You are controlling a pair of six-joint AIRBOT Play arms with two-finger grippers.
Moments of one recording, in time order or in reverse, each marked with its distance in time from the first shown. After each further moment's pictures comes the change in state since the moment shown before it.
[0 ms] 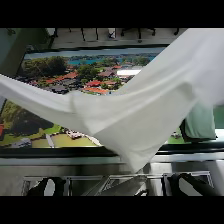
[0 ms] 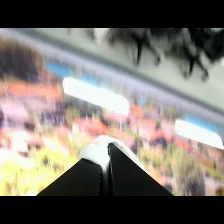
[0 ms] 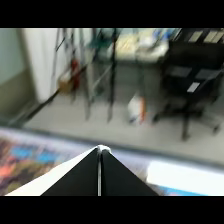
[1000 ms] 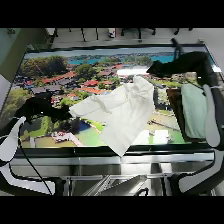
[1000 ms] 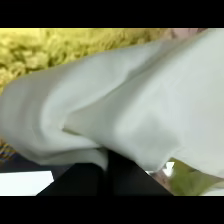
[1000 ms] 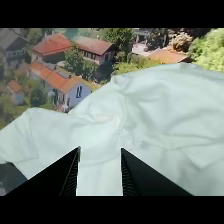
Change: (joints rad) left arm -0.319 -0.890 -0.238 0.082 -0.134 0.103; right arm 0.121 -0.597 -0.172 0.103 -0.116 0.160
